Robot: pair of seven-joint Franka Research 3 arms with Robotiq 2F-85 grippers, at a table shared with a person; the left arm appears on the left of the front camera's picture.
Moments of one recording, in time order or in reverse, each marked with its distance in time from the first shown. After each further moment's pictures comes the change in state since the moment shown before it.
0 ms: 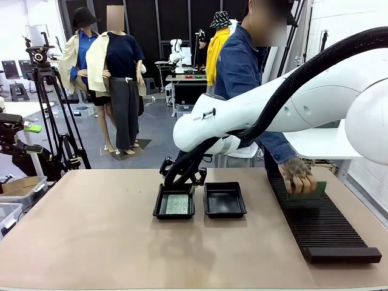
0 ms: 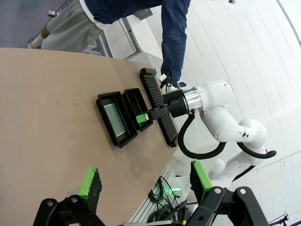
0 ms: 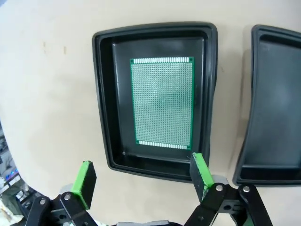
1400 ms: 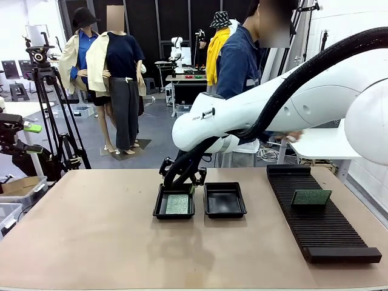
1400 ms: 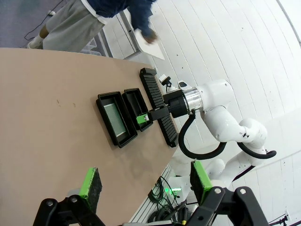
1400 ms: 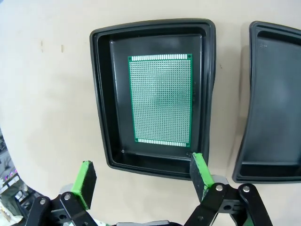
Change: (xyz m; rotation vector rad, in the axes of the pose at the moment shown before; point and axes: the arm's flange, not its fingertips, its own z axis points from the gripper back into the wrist) left arm 0.000 0.000 0.000 0.000 0.000 0.000; right arm 0.000 0.002 0.001 -0.008 0.005 -0.001
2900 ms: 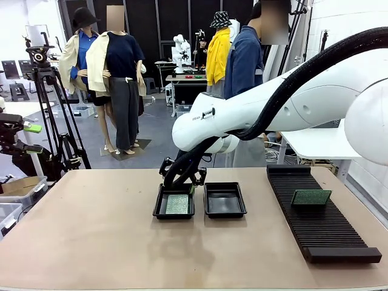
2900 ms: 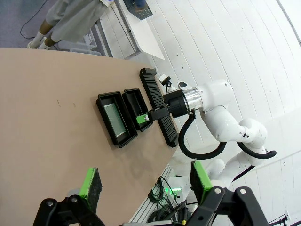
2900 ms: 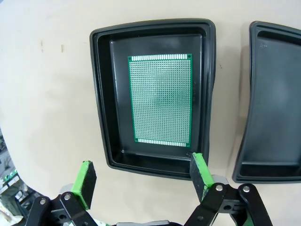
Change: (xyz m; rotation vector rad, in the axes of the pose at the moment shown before) left arm 0.000 0.000 0.000 0.000 0.000 0.000; right arm 0.000 0.000 0.000 0.000 0.000 0.000
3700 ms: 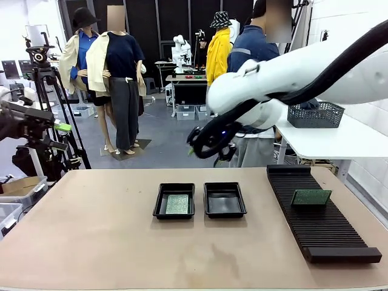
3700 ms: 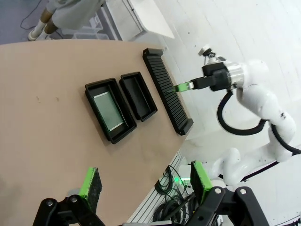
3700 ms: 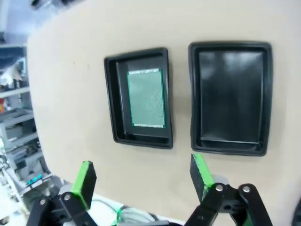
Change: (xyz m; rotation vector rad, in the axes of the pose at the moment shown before) left arm 0.001 -0.064 -0.084 0.094 0.119 -0.070; right arm -0.006 -0.078 0.137 0.155 -0.112 -0.045
